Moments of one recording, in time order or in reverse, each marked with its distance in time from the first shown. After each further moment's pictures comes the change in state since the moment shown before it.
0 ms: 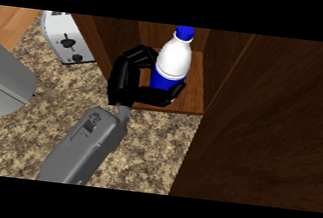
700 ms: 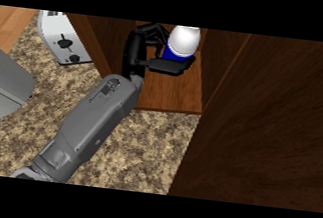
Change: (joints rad) left arm -0.318 -0.001 0.096 0.433 -0.049 0.059 -0.047; right arm 0.004 -0.022 0.001 -0.001 -0.013 -0.003 -0.017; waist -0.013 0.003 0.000
